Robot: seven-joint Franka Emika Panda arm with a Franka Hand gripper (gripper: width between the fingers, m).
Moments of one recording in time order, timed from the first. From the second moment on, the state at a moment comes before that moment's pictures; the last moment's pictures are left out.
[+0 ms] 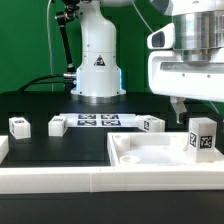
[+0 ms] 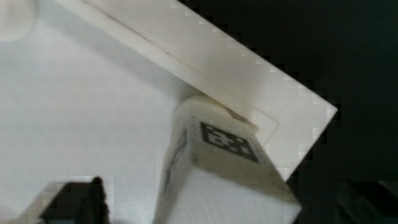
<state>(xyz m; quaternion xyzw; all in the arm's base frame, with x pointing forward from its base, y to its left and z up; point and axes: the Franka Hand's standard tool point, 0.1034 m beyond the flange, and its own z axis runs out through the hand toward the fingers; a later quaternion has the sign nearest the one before) 0.627 0.121 0.081 -0.89 0.46 0.00 0.05</state>
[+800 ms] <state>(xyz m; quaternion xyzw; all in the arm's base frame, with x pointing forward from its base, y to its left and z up) 0.626 0.122 0.079 -0.98 0.17 -0.02 0.05</state>
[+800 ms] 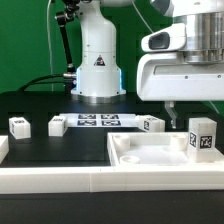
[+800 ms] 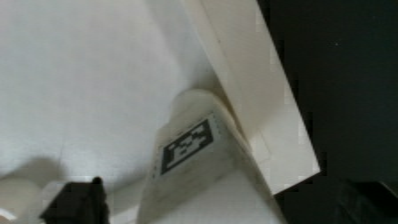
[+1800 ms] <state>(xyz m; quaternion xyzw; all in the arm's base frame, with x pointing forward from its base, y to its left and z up) 0.627 0.118 0.079 -1.00 0.02 -0.03 0.04</state>
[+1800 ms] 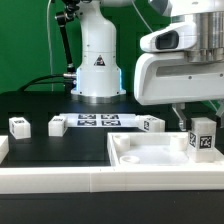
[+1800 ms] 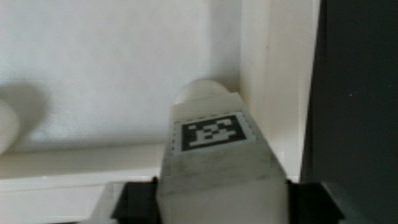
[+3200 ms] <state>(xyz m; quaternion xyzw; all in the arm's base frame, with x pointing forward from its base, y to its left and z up) 0.625 0.117 0.079 -0.83 0.56 -0.01 0.06</state>
